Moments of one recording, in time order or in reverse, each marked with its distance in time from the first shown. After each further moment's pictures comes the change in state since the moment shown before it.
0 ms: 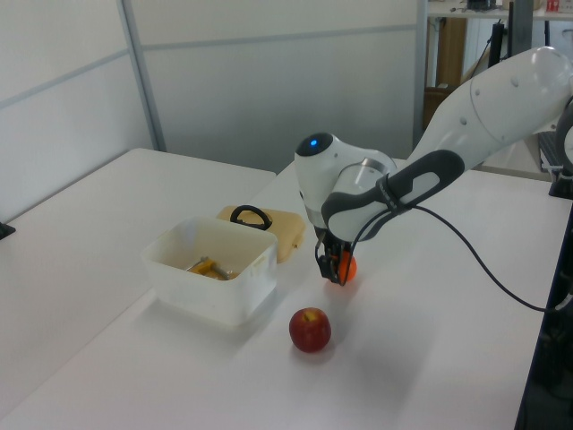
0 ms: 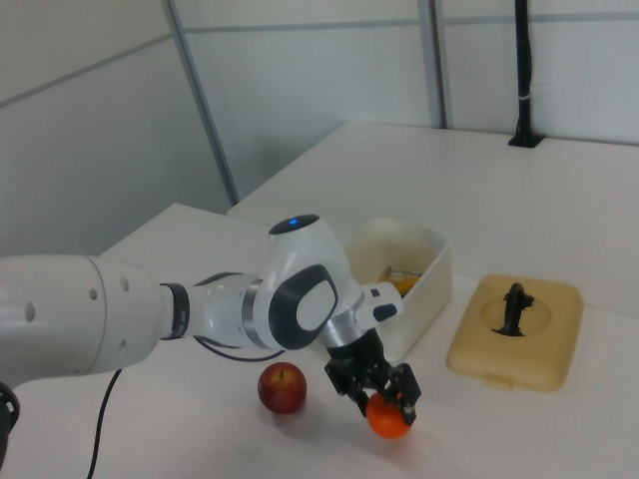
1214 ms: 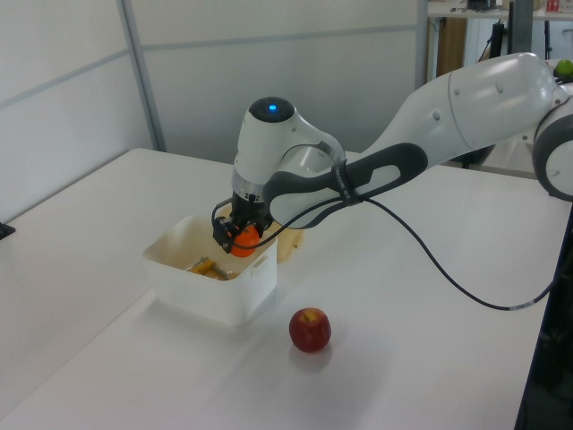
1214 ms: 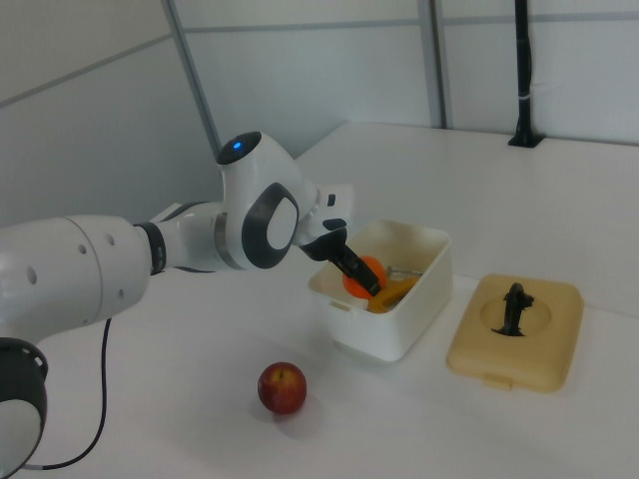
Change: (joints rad) arm 0.171 0.117 0.003 0.312 0.082 0.177 0.556
